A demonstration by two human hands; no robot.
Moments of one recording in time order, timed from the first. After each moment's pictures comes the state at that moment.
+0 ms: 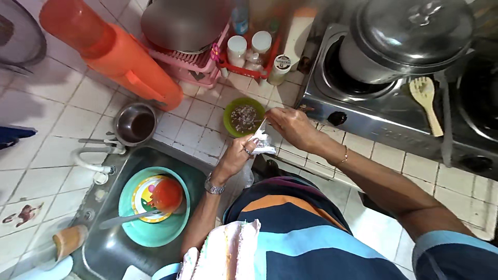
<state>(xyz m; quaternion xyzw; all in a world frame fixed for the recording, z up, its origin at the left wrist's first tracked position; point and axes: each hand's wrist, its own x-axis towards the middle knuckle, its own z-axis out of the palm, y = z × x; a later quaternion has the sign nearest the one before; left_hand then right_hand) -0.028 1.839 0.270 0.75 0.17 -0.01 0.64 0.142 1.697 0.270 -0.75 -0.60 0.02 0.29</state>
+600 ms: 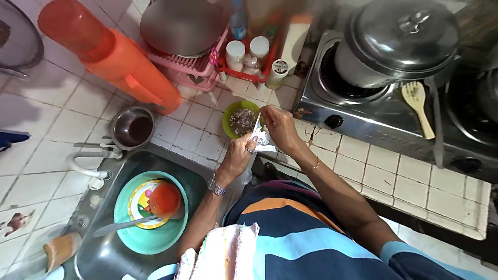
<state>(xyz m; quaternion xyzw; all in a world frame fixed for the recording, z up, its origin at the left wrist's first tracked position) -0.020 1.835 0.255 0.83 0.15 0.11 0.52 0.120 1.724 0.254 -0.79 -0.45 0.02 0.41</state>
